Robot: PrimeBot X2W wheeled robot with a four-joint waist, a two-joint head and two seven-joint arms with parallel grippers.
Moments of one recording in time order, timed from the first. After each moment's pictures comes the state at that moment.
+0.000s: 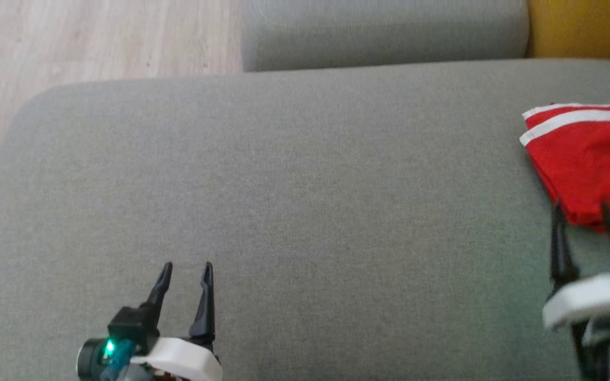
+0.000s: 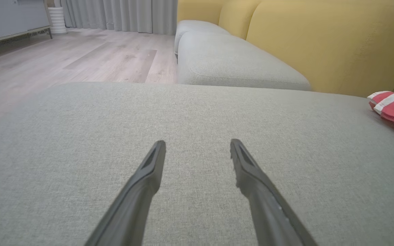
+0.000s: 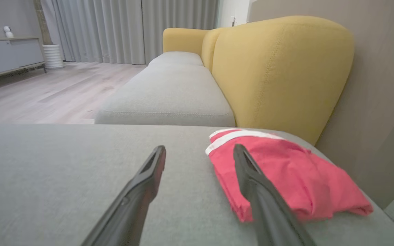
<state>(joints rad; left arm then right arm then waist) 0.08 0.05 -0.24 0.20 -0.17 0.05 -0.25 -0.01 -0.09 -0.18 0.11 0.02 0.13 -0.04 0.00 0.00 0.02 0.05</state>
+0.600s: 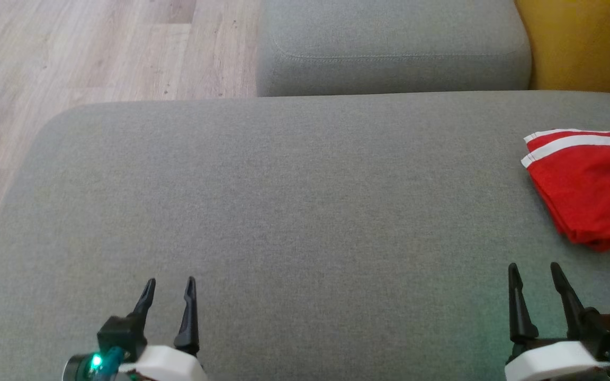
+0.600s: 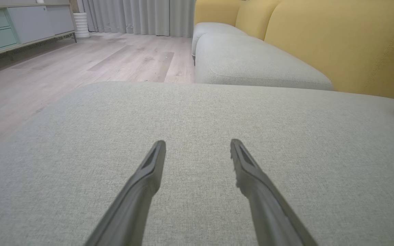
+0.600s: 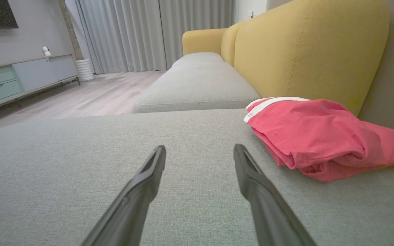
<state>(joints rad) 0.09 0.05 -0.18 0.27 -0.14 0.06 -0.25 0.12 -0.04 -0.08 0.25 0.07 0.13 -0.25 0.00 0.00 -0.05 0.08</state>
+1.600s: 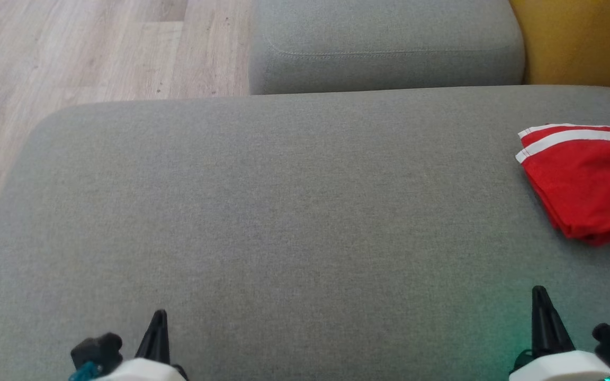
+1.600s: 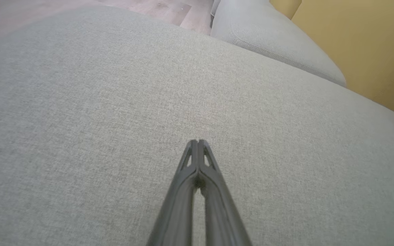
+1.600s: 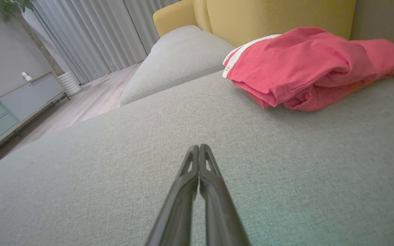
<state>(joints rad) 0.12 0.05 -0.15 0.35 -0.39 0.03 -0.18 0.13 -0.04 -0.08 0.32 0.33 0.13 -0.18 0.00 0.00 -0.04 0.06</state>
